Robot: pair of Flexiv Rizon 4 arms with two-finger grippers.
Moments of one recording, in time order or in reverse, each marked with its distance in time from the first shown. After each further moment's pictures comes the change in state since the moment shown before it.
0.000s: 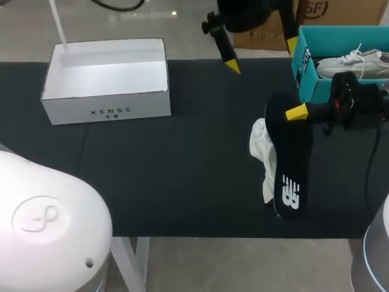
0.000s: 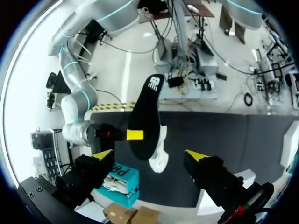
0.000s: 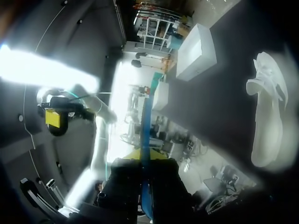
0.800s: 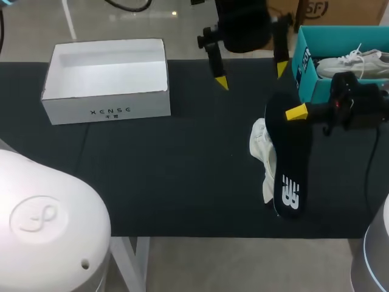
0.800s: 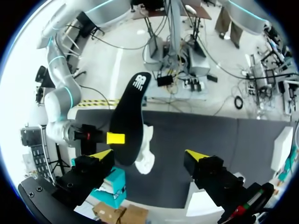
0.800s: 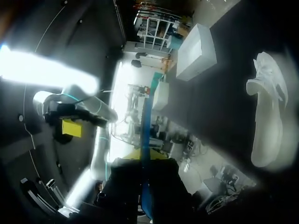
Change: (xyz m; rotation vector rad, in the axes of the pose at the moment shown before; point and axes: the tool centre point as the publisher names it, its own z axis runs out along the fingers) left arm 0.027 -0.006 0.026 -0.032 0.103 -0.040; right arm 0.000 0.000 0.000 0.000 0.000 0.000
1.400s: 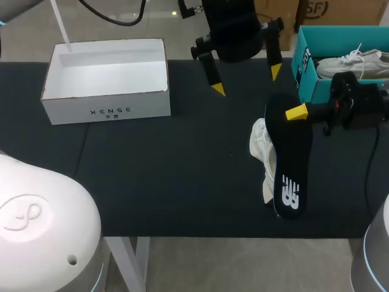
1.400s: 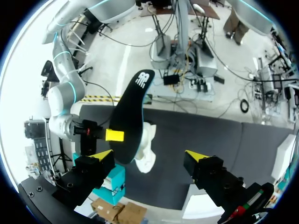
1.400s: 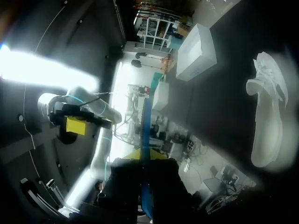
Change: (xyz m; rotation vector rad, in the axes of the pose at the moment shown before) left arm 0.007 0.000 0.004 -0.013 -0.055 -0.050; right arm 0.000 0.000 0.000 0.000 0.000 0.000
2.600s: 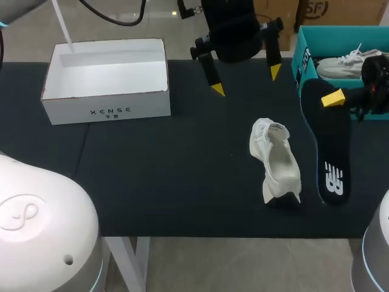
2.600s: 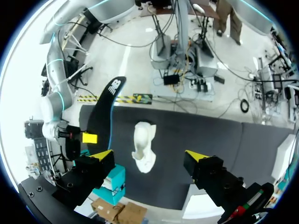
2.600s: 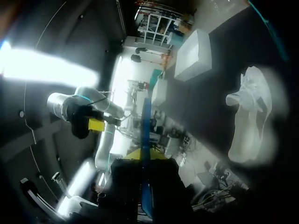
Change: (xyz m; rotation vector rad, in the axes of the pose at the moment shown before) left arm 0.000 0.000 0.000 0.000 -0.002 0.001; right arm 0.007 0.016 -0.073 0.066 -0.024 -0.025
